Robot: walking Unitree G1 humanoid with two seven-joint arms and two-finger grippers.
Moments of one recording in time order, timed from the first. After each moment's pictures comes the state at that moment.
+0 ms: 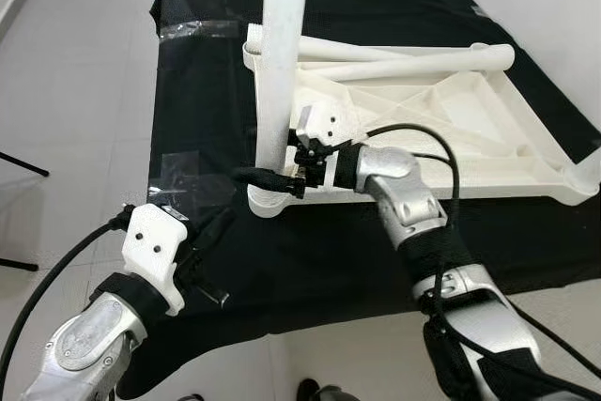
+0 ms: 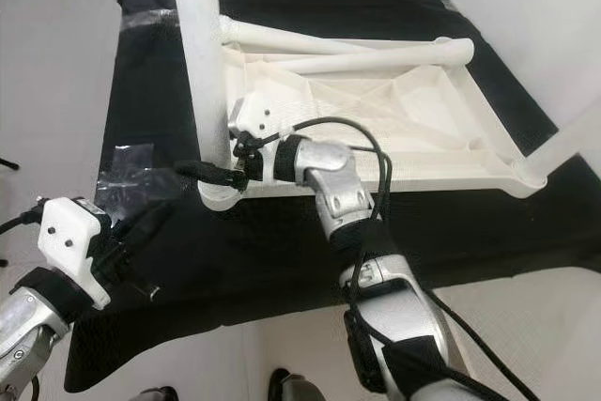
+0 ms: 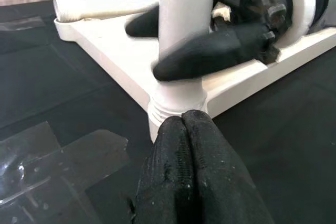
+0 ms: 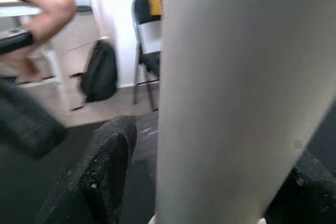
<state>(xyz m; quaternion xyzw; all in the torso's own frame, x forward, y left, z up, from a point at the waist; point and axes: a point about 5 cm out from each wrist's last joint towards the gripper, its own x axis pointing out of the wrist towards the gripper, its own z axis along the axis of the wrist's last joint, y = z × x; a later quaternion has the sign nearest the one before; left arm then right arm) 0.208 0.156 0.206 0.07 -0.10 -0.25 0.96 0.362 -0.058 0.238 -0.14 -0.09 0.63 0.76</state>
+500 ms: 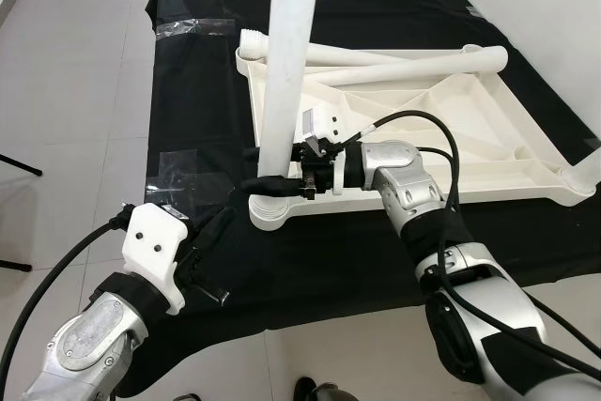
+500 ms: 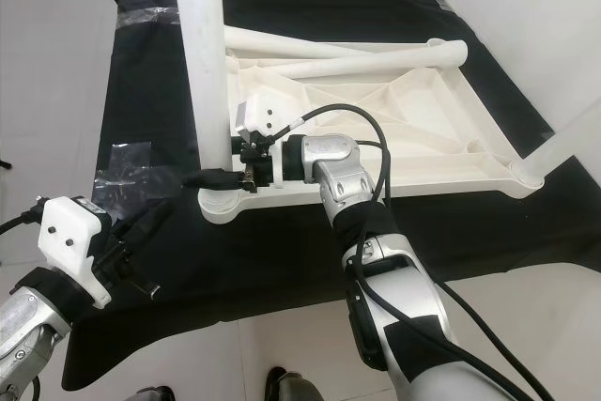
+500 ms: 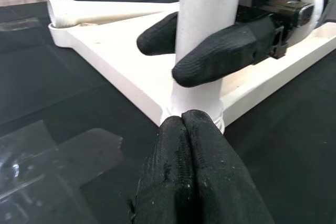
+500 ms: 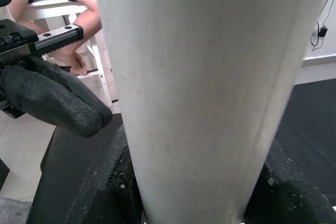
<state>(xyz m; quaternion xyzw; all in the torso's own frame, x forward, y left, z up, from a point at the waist) 0.208 0.153 0.205 0.07 -0.10 -0.25 0.96 0.363 -0.063 0.238 -0.13 -0.06 0.69 0.71</state>
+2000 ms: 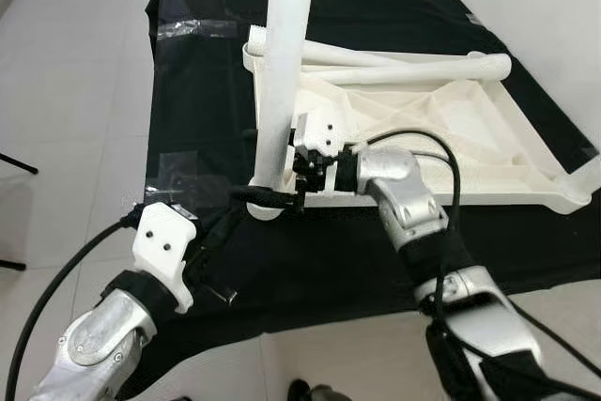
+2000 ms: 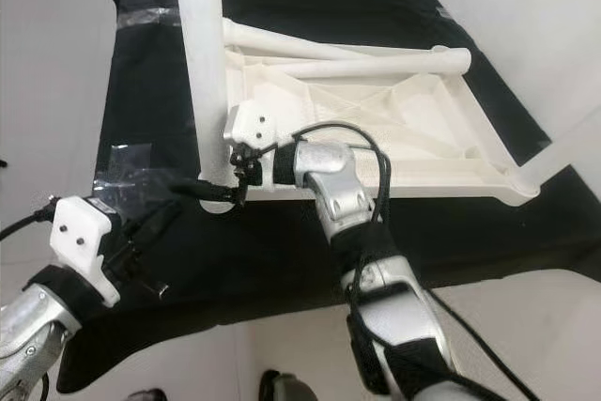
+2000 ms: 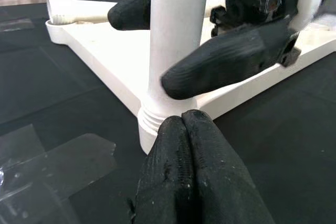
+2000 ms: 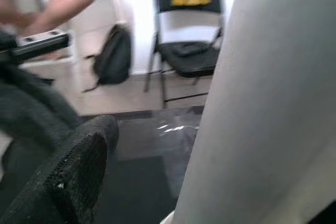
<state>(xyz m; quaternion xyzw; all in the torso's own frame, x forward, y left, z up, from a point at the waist) 0.212 0.149 0.203 0.06 -0.10 -0.26 0.96 0.355 -0.054 0.252 -0.19 -0.10 0.67 0.71</state>
